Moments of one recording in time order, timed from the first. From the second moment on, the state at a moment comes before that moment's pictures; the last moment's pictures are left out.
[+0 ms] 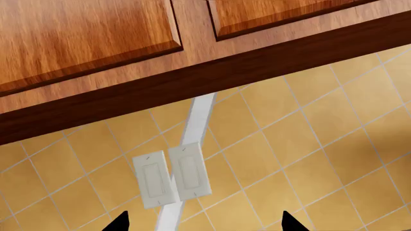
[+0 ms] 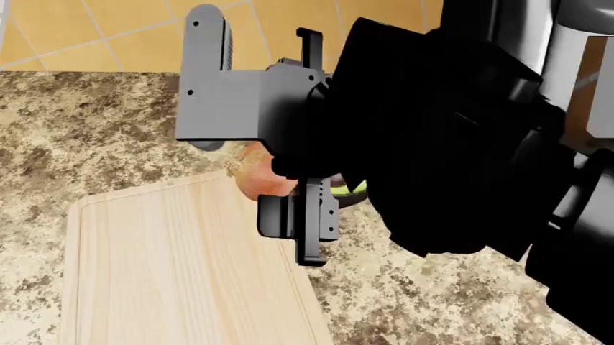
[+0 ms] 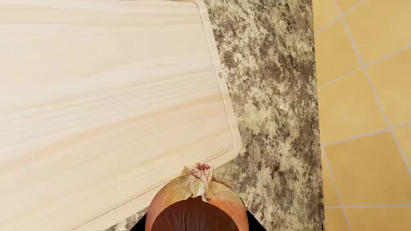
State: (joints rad) left arm -1.36 -0.92 0.05 0.50 -1.44 -1.27 -0.62; right arm 1.80 0.42 -1.46 0.10 0.49 0.81 -0.82
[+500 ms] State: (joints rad) left arm -1.33 -0.95 0.02 0.50 -1.45 -1.25 -0.63; right arm 1.70 0.27 -1.43 0.31 0.44 0.65 -0.73
